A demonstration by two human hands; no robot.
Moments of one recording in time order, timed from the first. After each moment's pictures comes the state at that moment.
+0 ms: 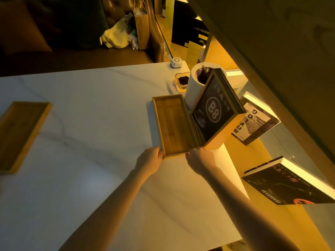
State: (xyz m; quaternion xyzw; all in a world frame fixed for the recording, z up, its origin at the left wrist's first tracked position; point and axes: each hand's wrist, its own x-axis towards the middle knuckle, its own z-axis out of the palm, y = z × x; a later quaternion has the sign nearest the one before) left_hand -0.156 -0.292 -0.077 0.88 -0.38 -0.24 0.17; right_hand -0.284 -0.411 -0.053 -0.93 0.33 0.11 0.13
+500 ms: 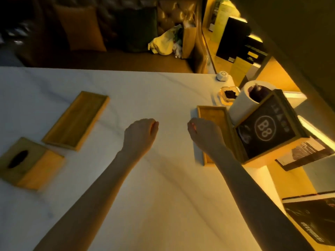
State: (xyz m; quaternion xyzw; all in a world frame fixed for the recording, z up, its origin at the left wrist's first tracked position) left_hand -0.064 -0.177 0.039 0.91 -0.34 0.04 0.23; right_hand -0.161 -0.338 0.043 -0.97 0.20 -0.09 0.12
